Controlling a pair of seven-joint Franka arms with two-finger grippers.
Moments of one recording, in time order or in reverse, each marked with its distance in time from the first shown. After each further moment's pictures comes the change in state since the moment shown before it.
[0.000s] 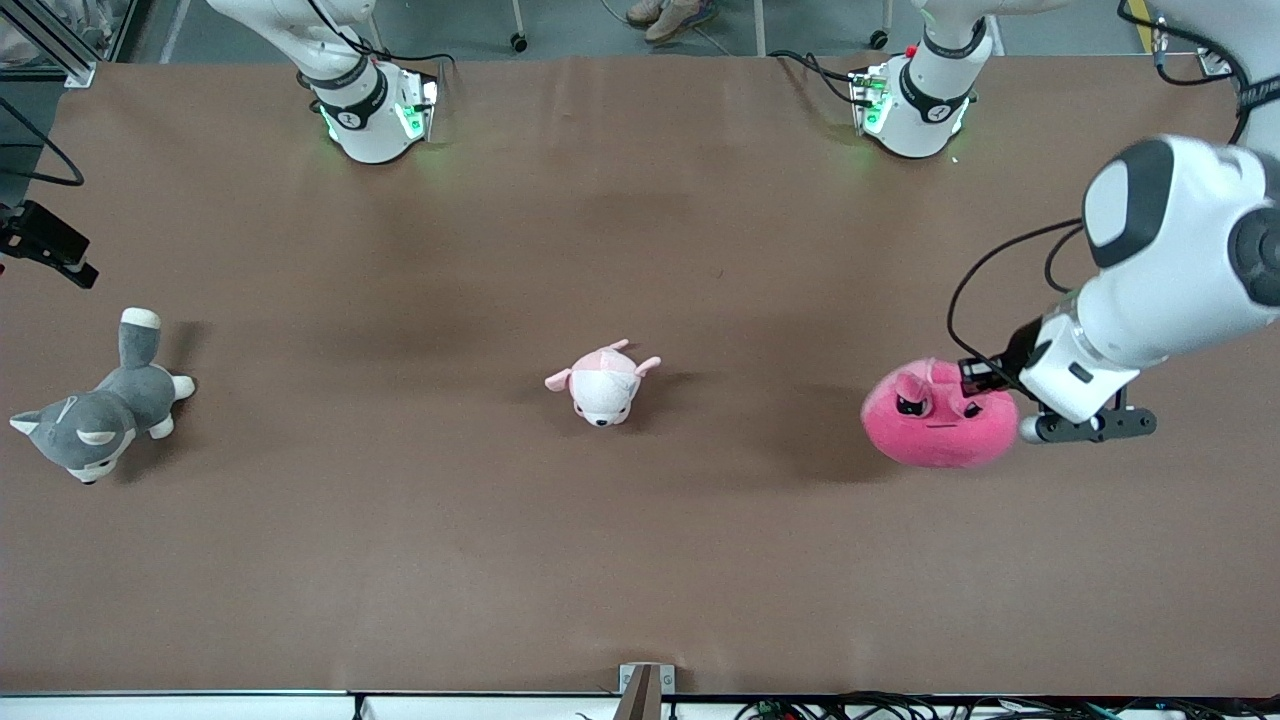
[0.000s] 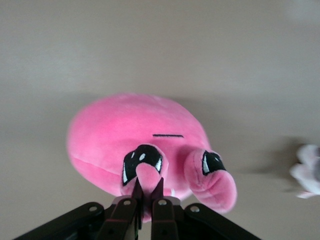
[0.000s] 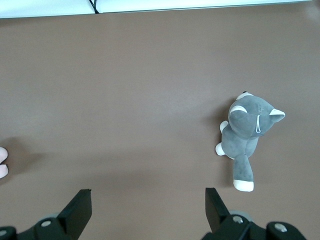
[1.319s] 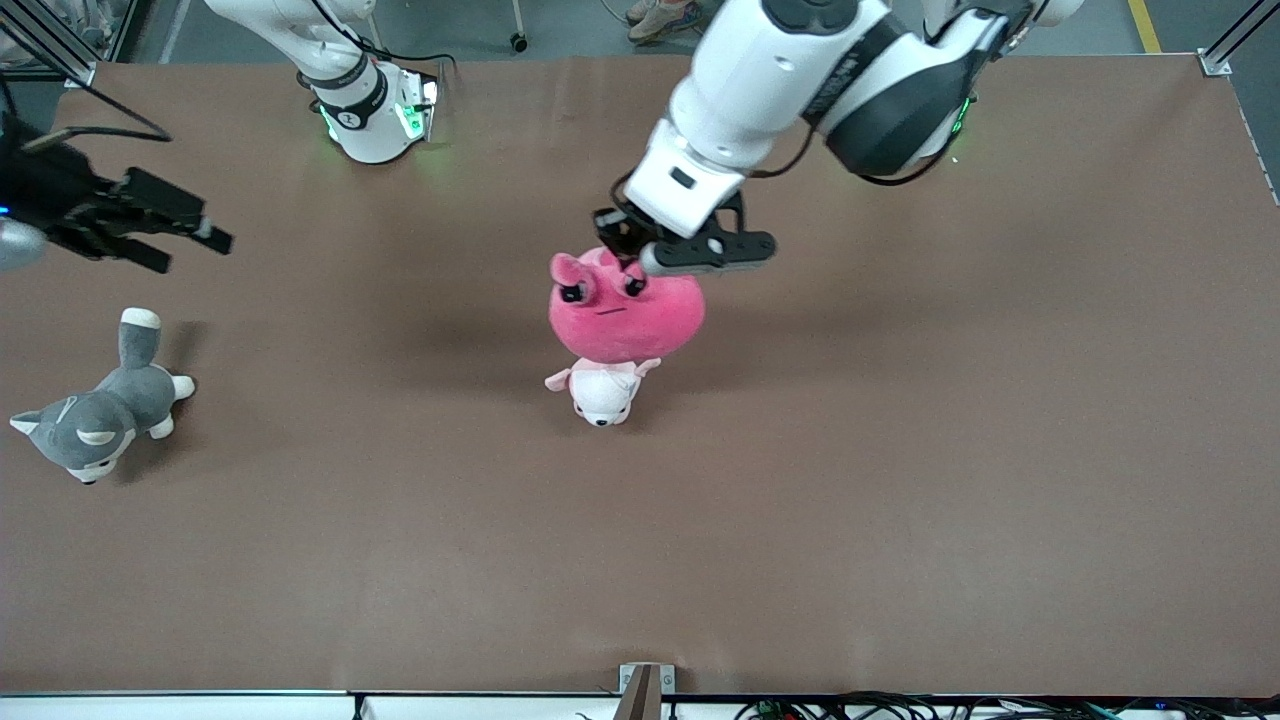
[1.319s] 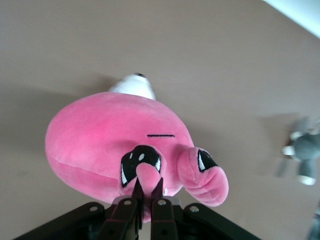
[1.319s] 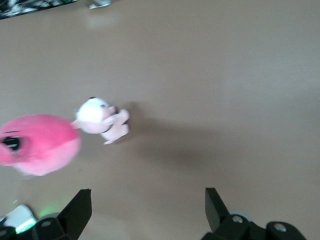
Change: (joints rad) left arm -0.413 0.128 -0.244 0.217 -0.001 0.221 -0.805; right arm 0.091 0.031 0.018 0.014 0.445 -0.119 -0.002
